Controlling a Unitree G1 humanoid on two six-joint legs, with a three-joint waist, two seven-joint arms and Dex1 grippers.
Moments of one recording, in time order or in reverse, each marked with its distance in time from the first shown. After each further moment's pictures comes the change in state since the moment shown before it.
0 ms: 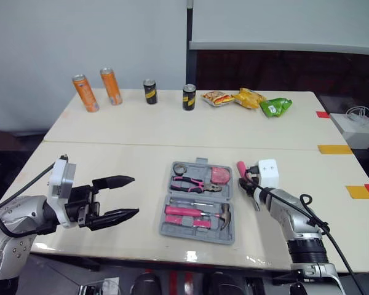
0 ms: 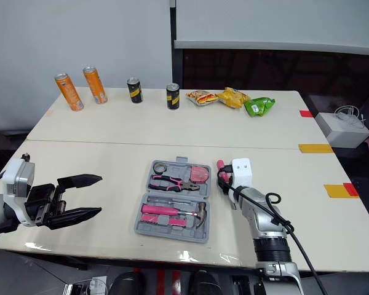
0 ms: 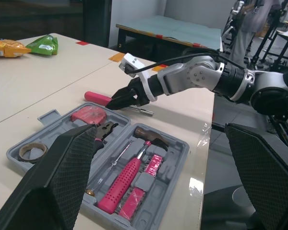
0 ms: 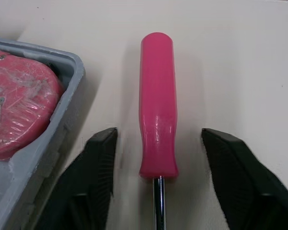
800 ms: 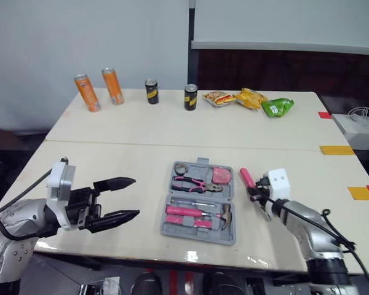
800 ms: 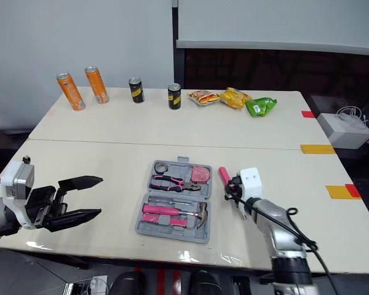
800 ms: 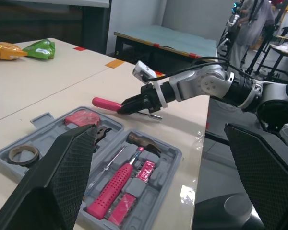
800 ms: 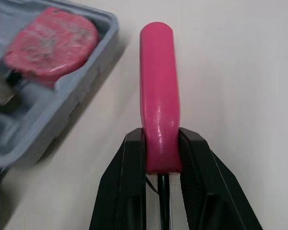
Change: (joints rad) left arm 0.028 -0.022 -0.001 -0.009 -0.049 0.013 0.004; right arm 0.217 -0.169 -0.030 -0.245 0.078 0.007 0.236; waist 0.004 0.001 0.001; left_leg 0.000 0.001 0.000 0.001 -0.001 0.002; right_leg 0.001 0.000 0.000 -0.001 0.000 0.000
